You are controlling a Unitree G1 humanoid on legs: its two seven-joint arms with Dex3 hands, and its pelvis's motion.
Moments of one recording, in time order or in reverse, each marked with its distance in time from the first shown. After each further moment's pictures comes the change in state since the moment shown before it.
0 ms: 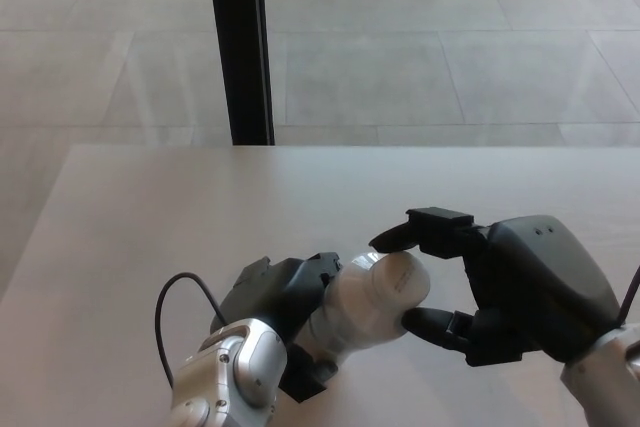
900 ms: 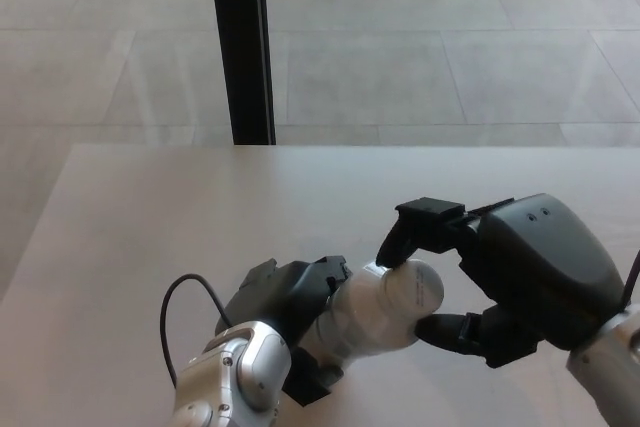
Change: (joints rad) left_arm 0.019 -0.004 0.002 -0.005 0.014 -0.017 -0.018; right_arm -0.050 -0.063 0.005 -0.045 -0.061 -0.036 0.062
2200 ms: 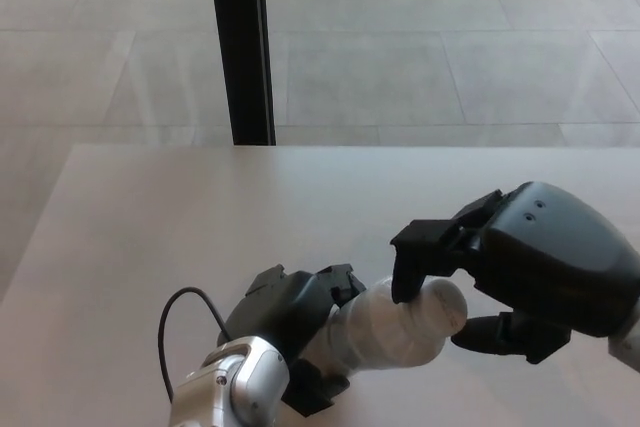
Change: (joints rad) left_arm 0.060 -0.009 0.030 0.002 0.029 -0.118 0.001; right_arm -0.120 -0.204 -0.022 0.131 0.150 -0.340 0.064
